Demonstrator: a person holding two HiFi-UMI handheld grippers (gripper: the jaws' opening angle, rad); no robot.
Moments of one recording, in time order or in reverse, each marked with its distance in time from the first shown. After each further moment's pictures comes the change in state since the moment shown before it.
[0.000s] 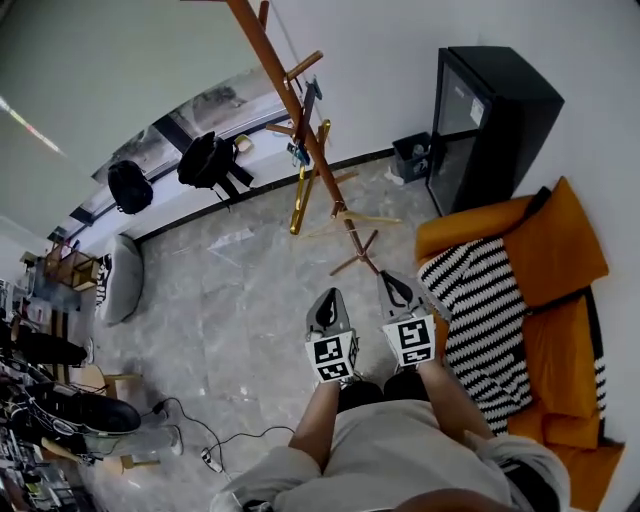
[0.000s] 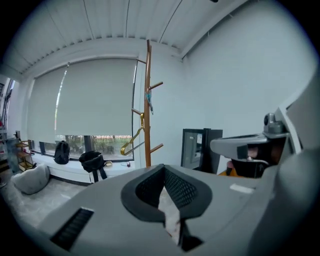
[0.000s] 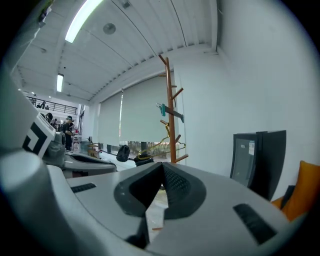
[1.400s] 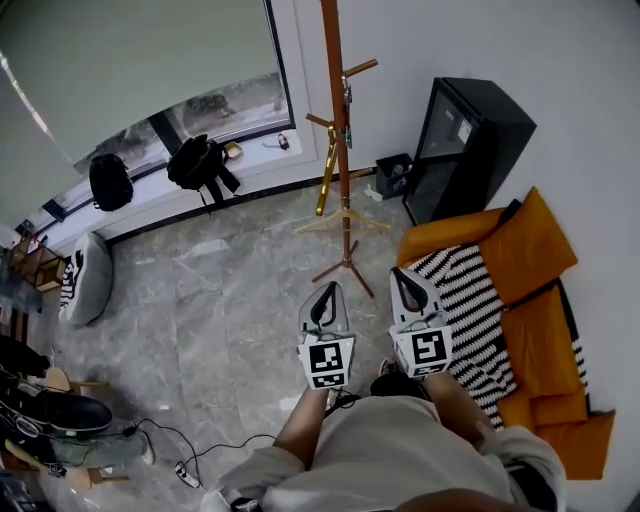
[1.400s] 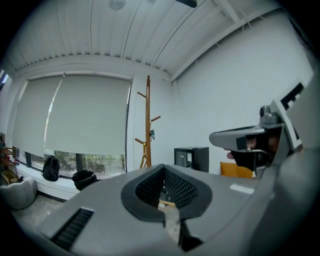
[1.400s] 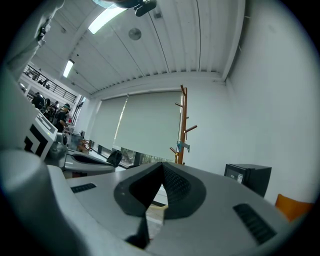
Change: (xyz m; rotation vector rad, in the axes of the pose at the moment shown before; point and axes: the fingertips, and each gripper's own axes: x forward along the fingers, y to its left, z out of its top) left arm -0.138 0.061 0.072 0.071 -0.211 -0.147; right arm -0.080 0.133 0.120 -0.192 -0.147 -0.128
